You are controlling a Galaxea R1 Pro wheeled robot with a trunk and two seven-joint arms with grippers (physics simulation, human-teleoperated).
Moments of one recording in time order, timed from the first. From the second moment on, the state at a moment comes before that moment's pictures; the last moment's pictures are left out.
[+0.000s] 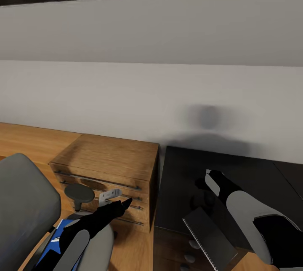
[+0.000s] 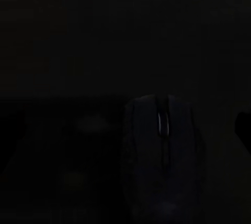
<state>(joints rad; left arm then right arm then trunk) -0.19 0.16 -0.35 -1.57 0.84 0.54 0.30 -0.97 -0.06 0.18 -0.27 -0.39 0.54 -0.25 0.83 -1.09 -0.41</state>
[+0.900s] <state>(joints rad) -0.19 0.16 -0.35 -1.57 0.84 0.54 0.30 -0.97 -0.07 0.18 -0.26 -0.38 0.54 -0.26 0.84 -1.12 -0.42</state>
